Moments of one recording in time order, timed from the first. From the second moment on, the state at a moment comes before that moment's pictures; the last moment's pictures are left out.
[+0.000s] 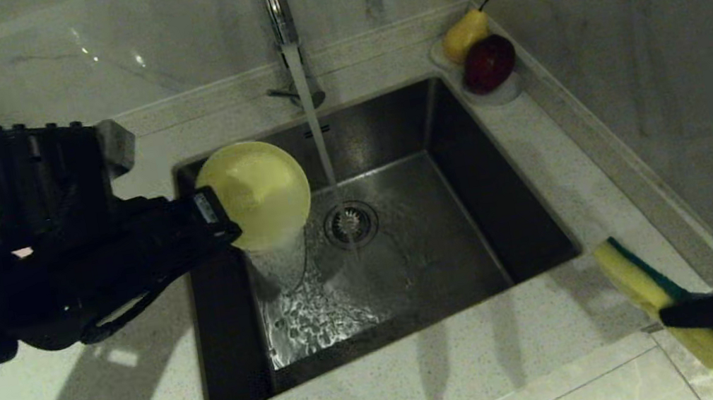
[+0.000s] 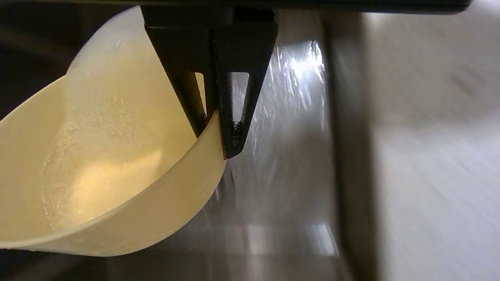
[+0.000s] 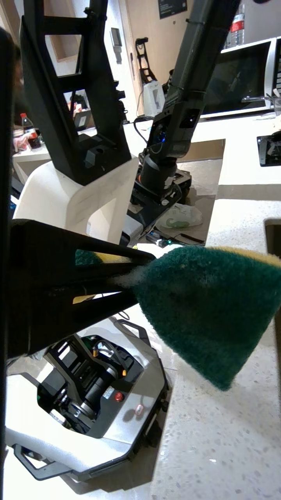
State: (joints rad) left arm -0.46 1.52 -0.97 -0.33 0.37 -0.36; right arm 0.29 1.12 -0.88 0.30 0.73 0.32
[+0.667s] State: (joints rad) left arm -0.46 1.37 -0.82 -0.79 0.36 -0.10; right arm 0.33 1.17 -0.85 0.30 0.73 0.33
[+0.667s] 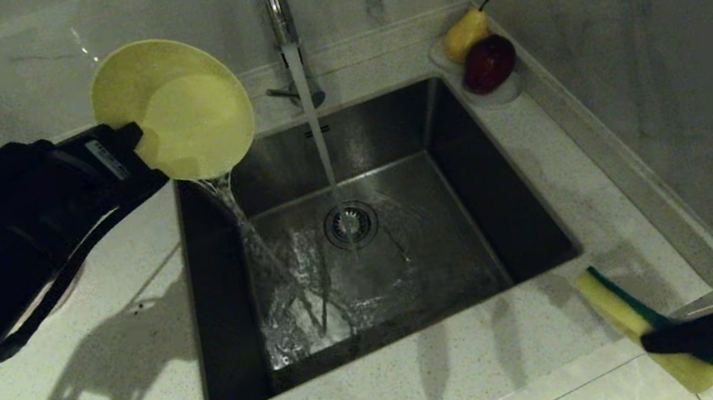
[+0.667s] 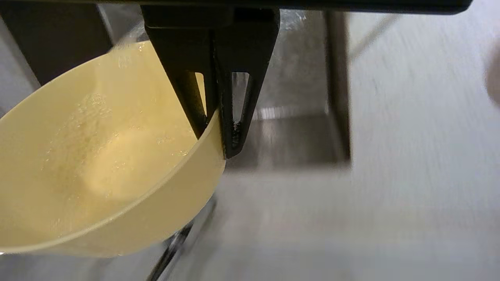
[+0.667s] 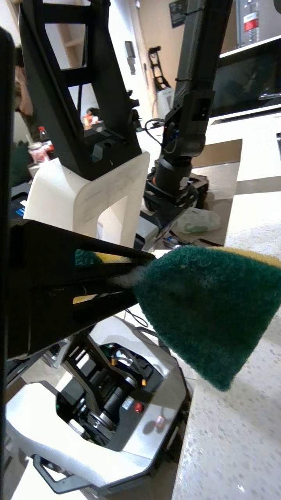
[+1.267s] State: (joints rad) left arm -0.46 1.30 -0.72 -0.94 0.33 -0.02; right arm 0.36 1.17 -0.82 0.30 0.78 0.33
